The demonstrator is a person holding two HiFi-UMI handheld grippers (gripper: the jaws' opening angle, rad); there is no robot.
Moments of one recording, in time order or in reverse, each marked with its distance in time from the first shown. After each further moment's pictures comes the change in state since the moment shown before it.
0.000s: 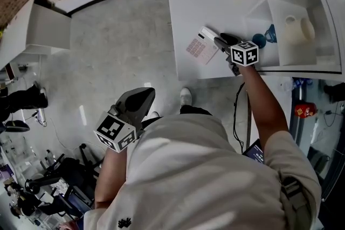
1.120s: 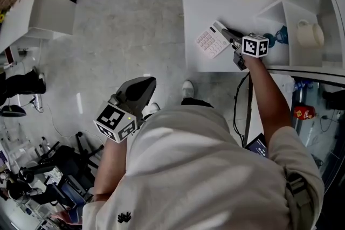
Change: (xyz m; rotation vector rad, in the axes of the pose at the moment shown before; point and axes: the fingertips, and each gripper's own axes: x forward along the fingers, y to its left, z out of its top) left arm -0.037 0.026 -0.009 -0.022 -0.037 0.044; right arm 0.016 0.036 0.018 0.185 -0.014 0.144
